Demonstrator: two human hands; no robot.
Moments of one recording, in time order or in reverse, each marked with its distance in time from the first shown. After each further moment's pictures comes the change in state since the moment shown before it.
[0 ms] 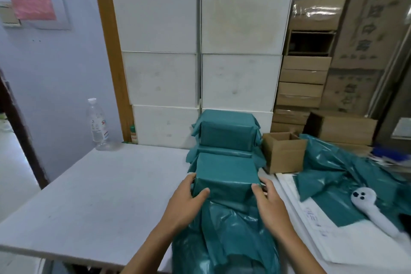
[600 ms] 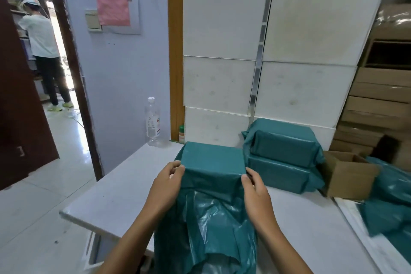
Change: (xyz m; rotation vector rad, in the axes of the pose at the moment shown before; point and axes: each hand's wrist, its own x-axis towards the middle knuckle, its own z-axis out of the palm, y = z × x) left_hand -0.010 -0.030 -0.159 -0.043 0.406 -0.130; right_hand -0.017 -0.087 0.142 0.175 -0.160 -0.108
